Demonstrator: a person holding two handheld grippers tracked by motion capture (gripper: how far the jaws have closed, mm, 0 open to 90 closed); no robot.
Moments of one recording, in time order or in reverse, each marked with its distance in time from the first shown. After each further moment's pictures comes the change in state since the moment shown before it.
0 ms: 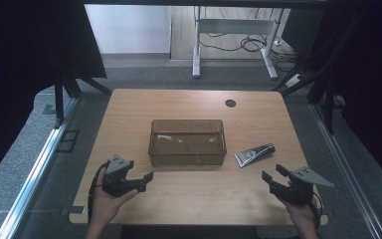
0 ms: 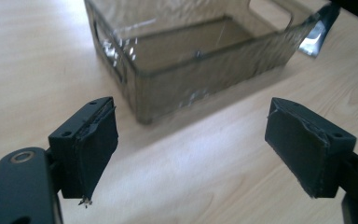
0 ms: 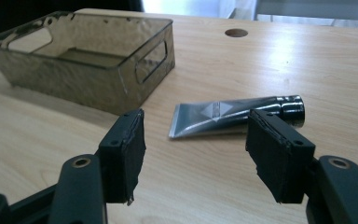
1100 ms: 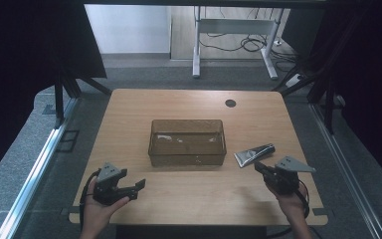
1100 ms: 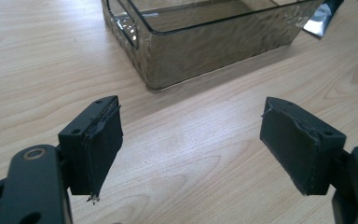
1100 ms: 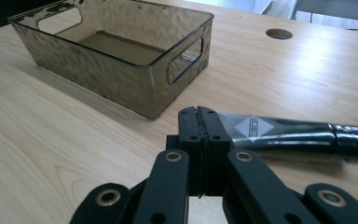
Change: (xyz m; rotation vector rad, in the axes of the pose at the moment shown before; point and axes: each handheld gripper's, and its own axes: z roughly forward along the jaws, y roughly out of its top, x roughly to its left) left arm 0.005 -0.015 -0.017 0.026 0.014 -0.014; right arm 0.014 0.022 0.036 0.067 0.106 -0.105
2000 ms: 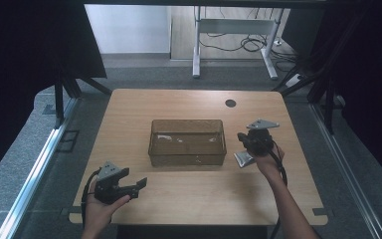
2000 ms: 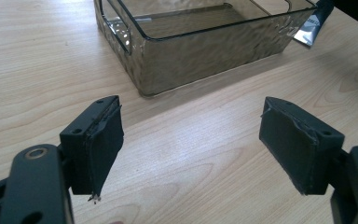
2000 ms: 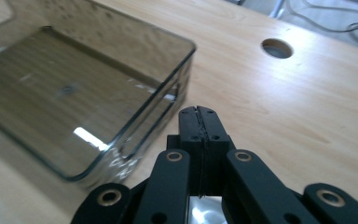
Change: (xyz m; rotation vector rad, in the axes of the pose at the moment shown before) left arm 0.002 0.001 0.002 -0.021 -0.032 -0.016; right arm -0.015 0.076 0.094 0.158 -0.084 -0.066
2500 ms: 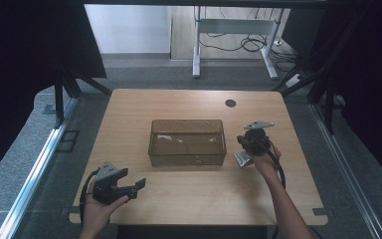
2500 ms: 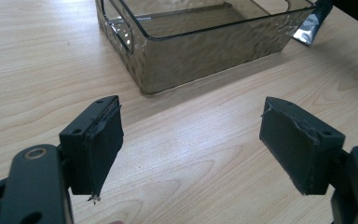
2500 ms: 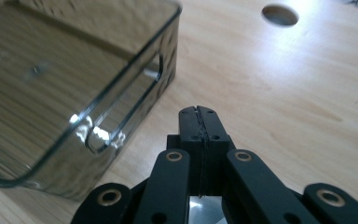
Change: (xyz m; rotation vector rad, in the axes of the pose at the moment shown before) left arm 0.001 0.000 -0.001 0.011 -0.004 0.006; right arm -0.008 -0.014 0.028 0.096 -0.004 0.038
